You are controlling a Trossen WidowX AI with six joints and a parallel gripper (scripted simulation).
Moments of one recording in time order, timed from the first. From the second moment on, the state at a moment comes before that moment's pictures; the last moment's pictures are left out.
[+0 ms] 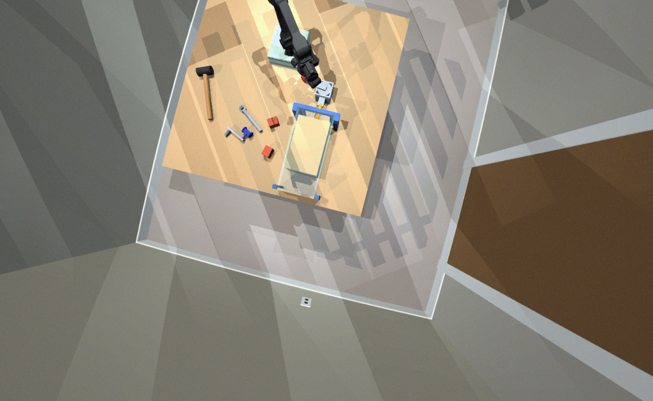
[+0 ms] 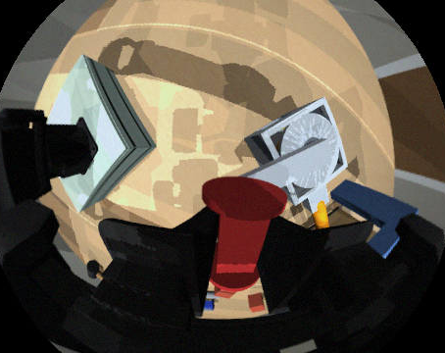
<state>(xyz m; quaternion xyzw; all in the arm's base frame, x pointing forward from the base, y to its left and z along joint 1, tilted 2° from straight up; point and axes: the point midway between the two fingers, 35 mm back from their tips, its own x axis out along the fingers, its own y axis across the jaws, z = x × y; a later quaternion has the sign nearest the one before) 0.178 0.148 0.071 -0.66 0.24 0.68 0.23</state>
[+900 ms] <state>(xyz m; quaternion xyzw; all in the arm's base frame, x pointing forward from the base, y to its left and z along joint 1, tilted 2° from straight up) 0.222 0.151 0.071 -0.66 0.24 0.67 0.23</state>
